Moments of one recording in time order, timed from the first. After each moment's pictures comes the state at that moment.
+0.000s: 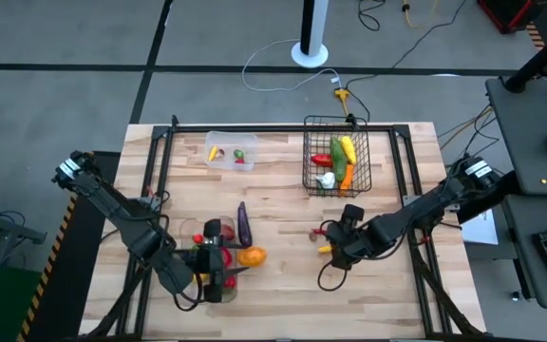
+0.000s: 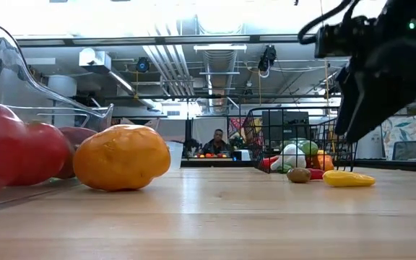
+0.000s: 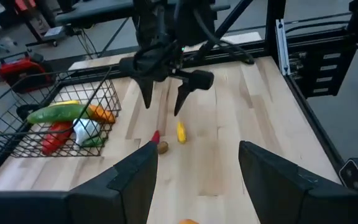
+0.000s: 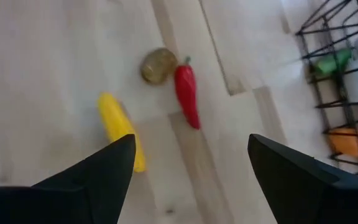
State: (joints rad) left arm -0.73 1.36 1.06 -0.25 -0.77 -0.24; right arm 0.46 1.53 0.91 -0.69 0.42 0.66
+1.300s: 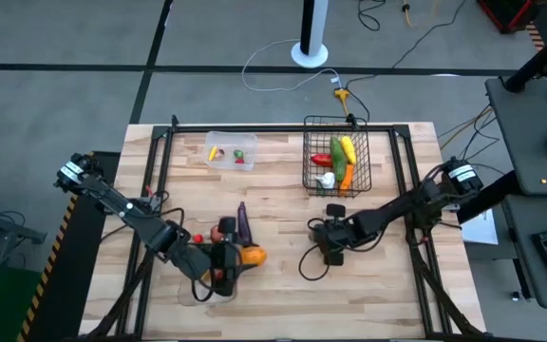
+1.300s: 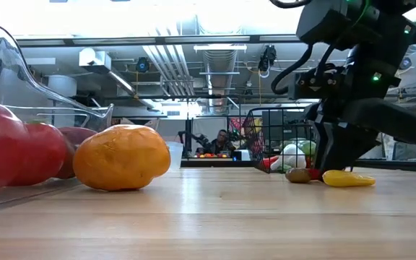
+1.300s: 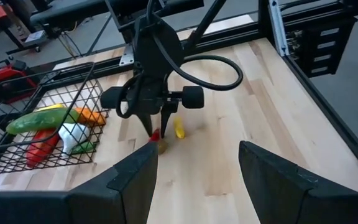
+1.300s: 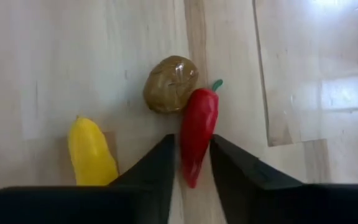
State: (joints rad) left arm -0.61 1.39 0.98 -0.10 -0.61 -0.09; right arm 0.30 1.68 0.82 -0.38 0.30 0.32
